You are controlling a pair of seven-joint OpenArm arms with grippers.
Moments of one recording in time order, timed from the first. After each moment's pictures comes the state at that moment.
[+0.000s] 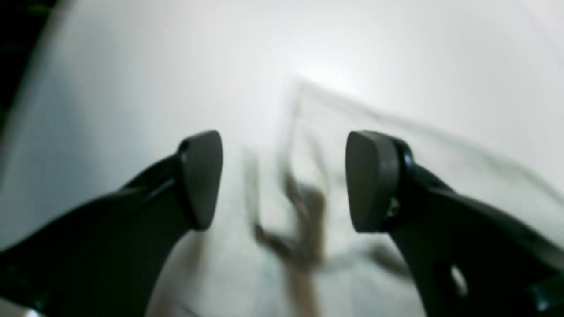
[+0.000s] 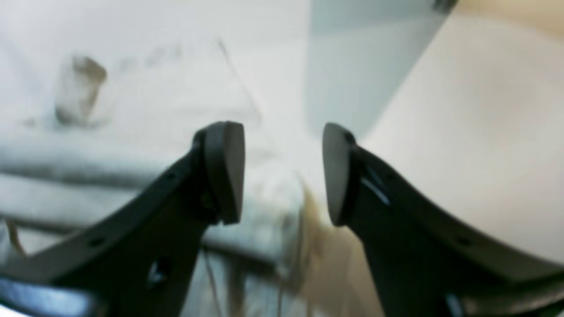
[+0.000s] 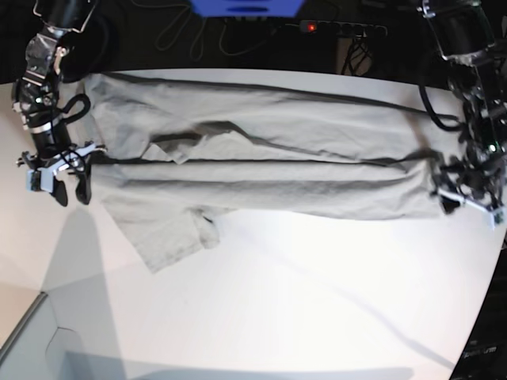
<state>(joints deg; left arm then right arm) -0.8 -15.6 -24.0 82.0 -16.5 -5.5 36.6 -7.3 6.9 32.7 75.7 -4.8 37.7 4.6</state>
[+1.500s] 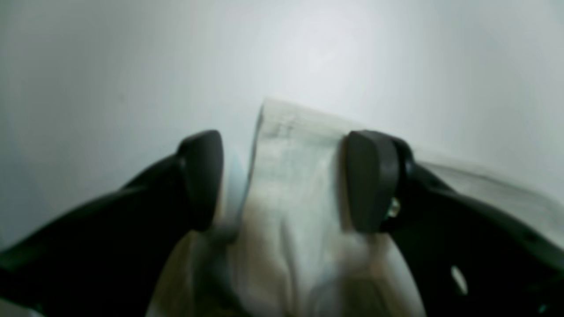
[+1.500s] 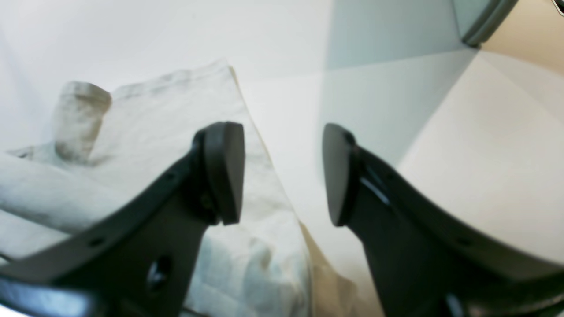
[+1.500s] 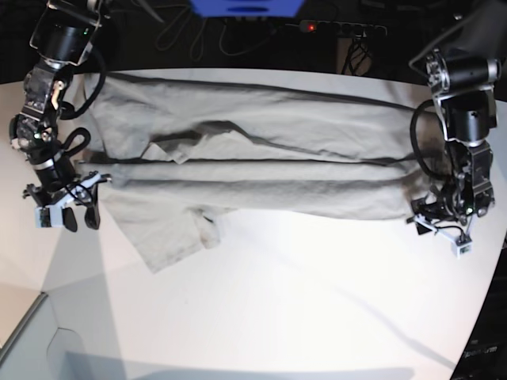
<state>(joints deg) -23.1 -18.5 -13.7 44.0 -11.0 -6.0 35.3 0.8 8.0 30.1 74.0 -5.4 38.6 -5.3</state>
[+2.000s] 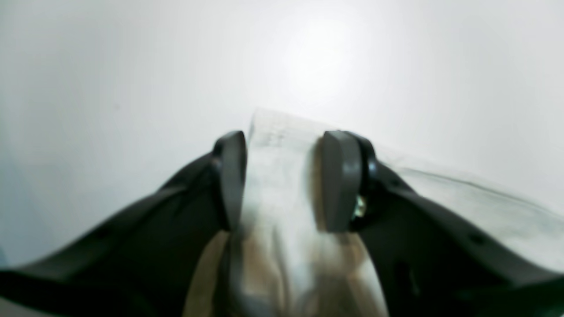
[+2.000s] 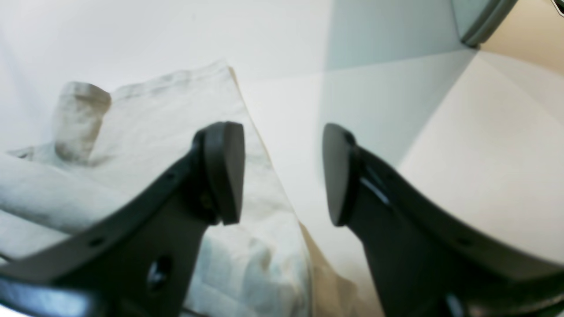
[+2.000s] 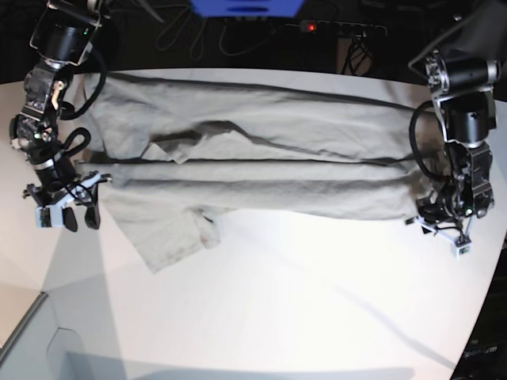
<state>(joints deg) -23.4 -18.4 -13.8 43.8 -11.0 -6.0 35.3 0.8 8.0 30.1 74.0 -5.4 38.6 -5.3</state>
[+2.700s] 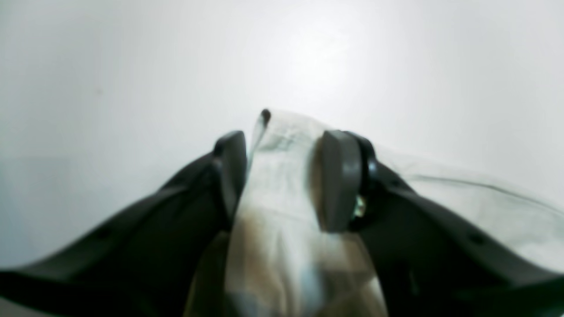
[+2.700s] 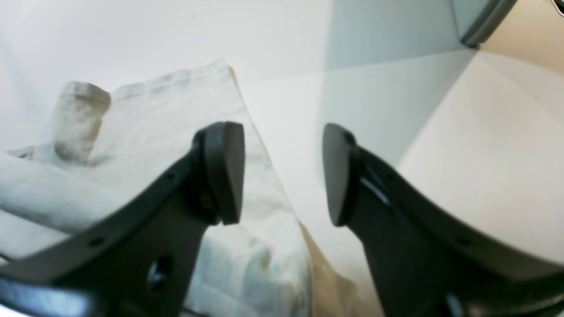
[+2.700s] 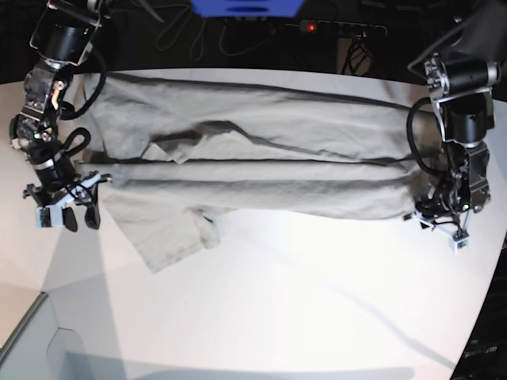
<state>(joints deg) -23.9 -18.2 -14.0 39.1 -11.3 -6.0 31.8 0.9 8.0 30.1 74.0 -5.4 38.6 -5.4</state>
